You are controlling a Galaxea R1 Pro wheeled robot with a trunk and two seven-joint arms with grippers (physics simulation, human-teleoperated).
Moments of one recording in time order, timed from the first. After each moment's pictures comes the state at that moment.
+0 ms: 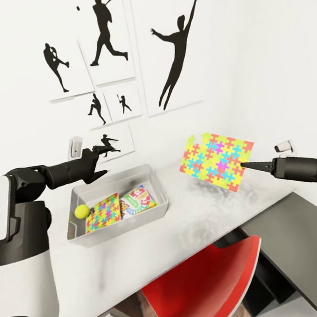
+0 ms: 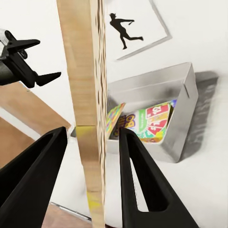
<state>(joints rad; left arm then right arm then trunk) -0.94 0.11 0.08 -1.61 1.97 0.91 1.07 -0.65 -0.58 -0.09 -1.62 -0.92 1.04 0.73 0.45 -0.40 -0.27</state>
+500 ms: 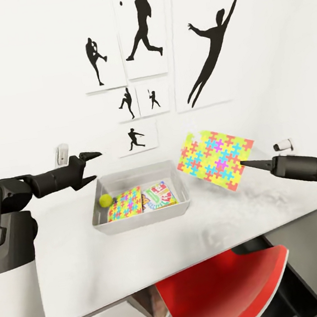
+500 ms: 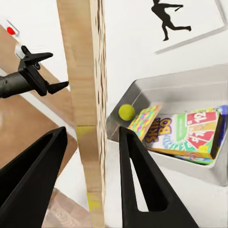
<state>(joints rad) -0.89 0.19 0.13 -1.61 1.97 0.92 1.00 -0.66 -0.58 -0.09 -1.61 -0.97 1.04 0.73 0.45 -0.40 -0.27</state>
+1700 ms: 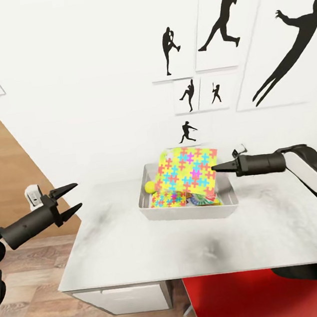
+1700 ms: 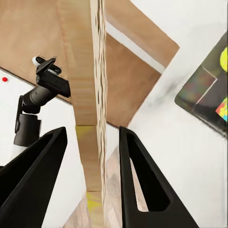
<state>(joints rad) -0.52 0.33 0.32 -1.61 1.96 1.03 0.46 -1.01 -0.55 0.40 -1.13 -0.96 1.04 0.98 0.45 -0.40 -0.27</state>
